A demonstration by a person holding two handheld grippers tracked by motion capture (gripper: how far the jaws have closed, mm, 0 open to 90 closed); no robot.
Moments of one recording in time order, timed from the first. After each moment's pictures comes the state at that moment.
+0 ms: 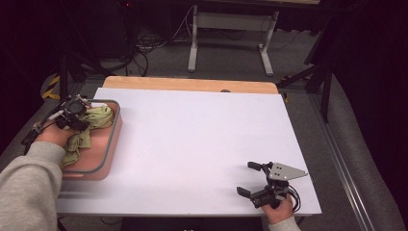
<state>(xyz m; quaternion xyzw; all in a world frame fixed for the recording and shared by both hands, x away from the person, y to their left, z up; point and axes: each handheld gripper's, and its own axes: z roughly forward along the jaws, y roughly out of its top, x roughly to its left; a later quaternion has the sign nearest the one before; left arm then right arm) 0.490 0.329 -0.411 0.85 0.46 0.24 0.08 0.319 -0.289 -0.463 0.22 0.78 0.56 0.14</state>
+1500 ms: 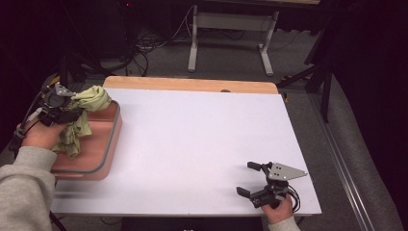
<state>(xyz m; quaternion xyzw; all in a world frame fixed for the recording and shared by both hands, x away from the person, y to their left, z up) 0.448 0.334 -0.356 0.79 0.47 0.32 0.23 0.319 -0.288 -0.463 0.22 0.78 0.56 0.14</state>
